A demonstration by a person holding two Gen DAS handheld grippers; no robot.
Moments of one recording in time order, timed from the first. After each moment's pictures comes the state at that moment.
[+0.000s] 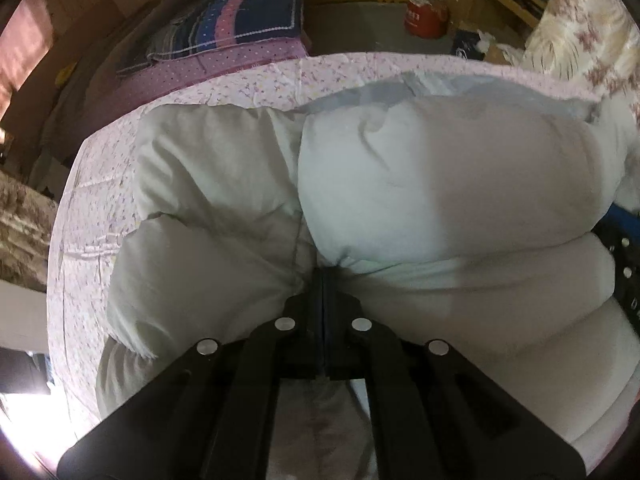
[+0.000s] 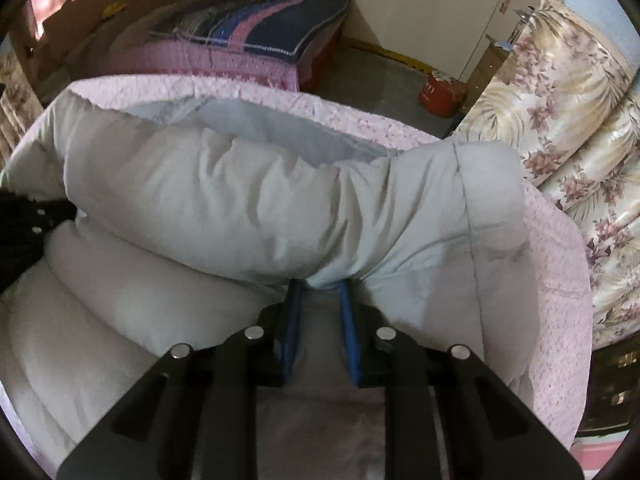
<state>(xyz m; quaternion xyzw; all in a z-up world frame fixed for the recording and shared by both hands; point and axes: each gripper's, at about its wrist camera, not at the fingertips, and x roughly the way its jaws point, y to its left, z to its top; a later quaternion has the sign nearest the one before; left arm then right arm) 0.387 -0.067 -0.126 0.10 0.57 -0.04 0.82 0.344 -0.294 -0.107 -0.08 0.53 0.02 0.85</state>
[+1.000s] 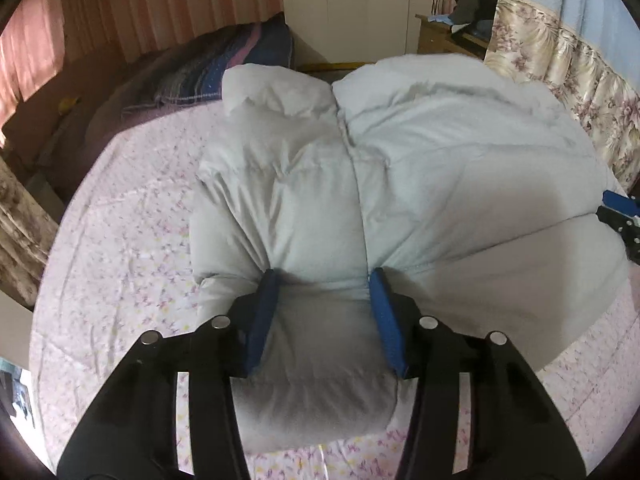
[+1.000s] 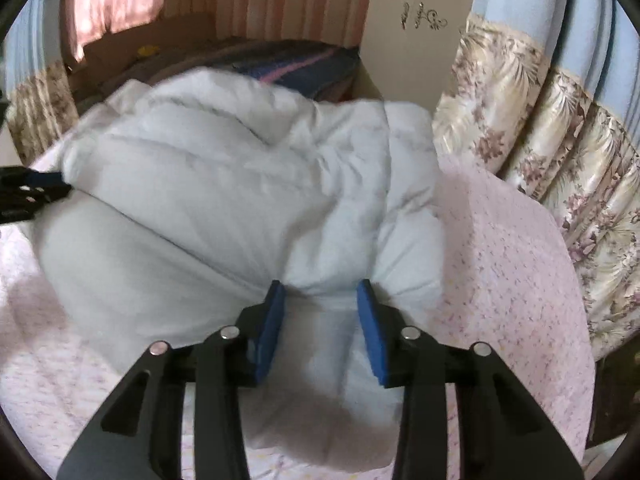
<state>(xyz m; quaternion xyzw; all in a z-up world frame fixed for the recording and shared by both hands) 0.254 0.001 -0.118 0.07 0.44 -0.09 0.89 0.205 -0.360 -0.105 -0.08 0.41 0.05 0.91</state>
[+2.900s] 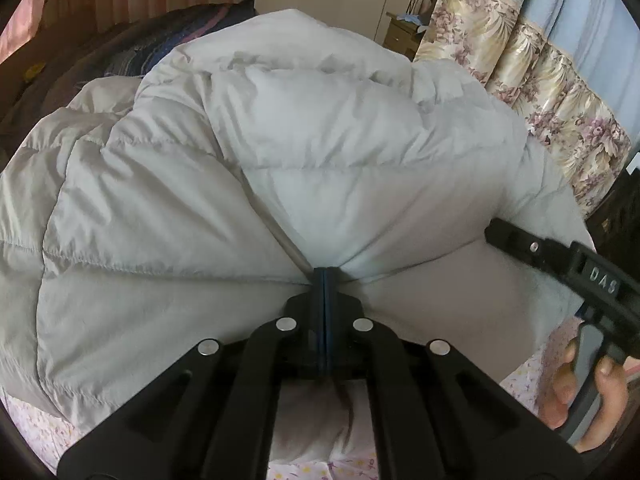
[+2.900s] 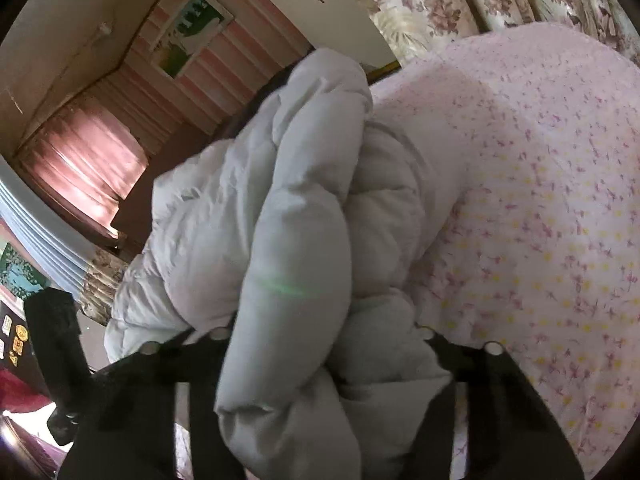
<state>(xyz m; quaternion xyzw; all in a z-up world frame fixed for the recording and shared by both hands) 0.255 -0.137 -0.134 -0.01 0.46 -0.15 0.87 0.237 -0.429 -0.152 0.30 0.39 0.11 0.86</state>
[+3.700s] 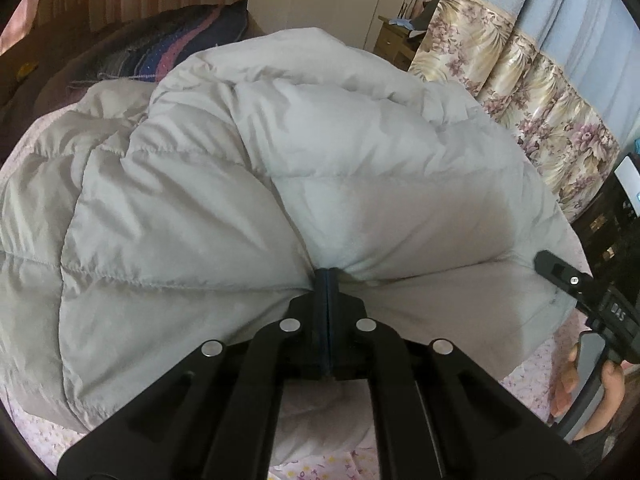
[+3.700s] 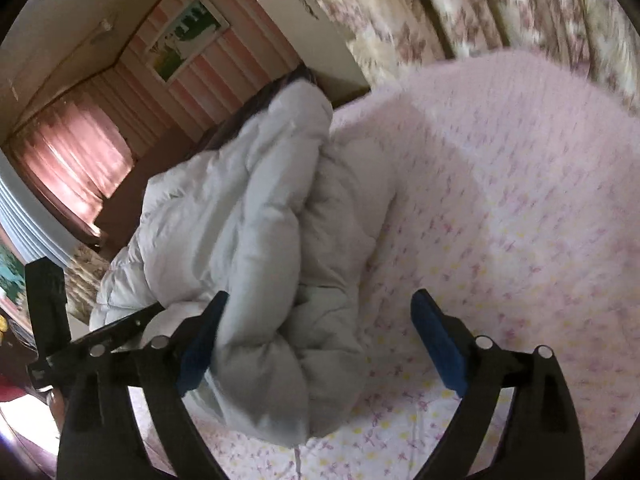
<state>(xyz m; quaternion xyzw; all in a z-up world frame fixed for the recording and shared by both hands) 0.256 -0.119 -0.123 -0.02 0.46 -0.17 0.87 0.206 -0.464 -0.156 0.28 0.38 0.08 0.88</state>
